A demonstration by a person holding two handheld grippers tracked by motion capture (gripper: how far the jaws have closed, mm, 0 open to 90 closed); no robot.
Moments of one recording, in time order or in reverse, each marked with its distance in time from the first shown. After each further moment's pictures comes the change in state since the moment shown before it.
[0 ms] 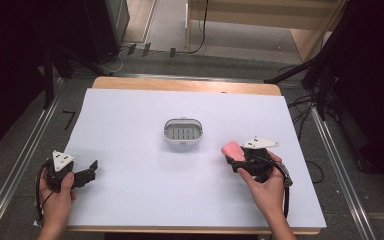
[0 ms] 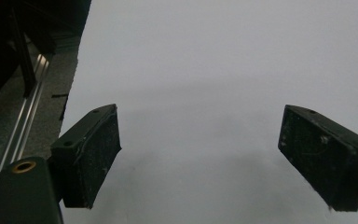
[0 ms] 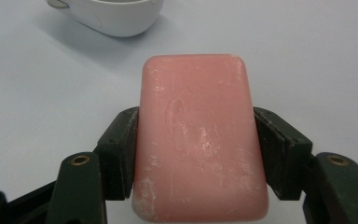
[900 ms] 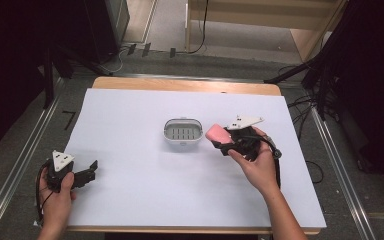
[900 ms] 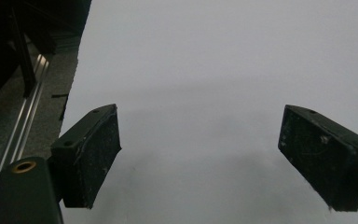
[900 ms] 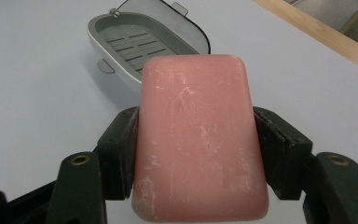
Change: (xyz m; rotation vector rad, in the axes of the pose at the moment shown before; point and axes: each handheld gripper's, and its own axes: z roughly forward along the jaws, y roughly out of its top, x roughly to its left) left arm 0.000 0.000 0.000 -0.003 -0.001 0.001; right arm 0.000 0.064 0.020 -0.032 0.155 -0.225
